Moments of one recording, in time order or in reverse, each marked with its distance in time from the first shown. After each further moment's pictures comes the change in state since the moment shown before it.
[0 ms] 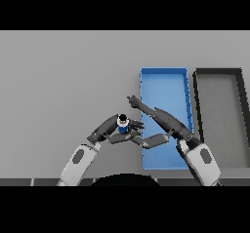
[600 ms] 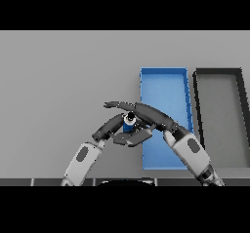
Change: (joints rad) left arm 0.005 -0.041 0.041 0.004 -0.042 -0.044 0.053; right arm -0.272 0.072 0.084 0.153 0.003 0.055 0.112
